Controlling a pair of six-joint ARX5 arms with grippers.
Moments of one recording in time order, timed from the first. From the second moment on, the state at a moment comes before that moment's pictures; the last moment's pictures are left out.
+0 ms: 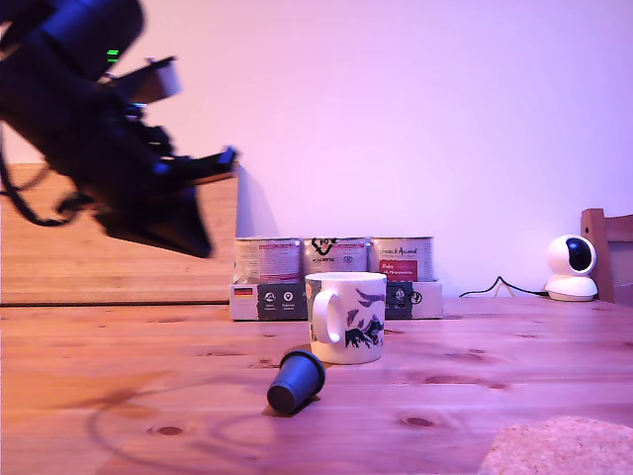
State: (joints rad) left arm -0.46 1.41 0.74 0.09 0.00 -0.15; right arm 0.07 0.01 0.01 -0.15 -0.15 -0.03
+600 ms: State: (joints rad) left arm -0.18 1.13 0.74 -0.12 -0.01 -0.08; right arm 0.07 0.01 0.01 -0.17 -0.15 -0.03
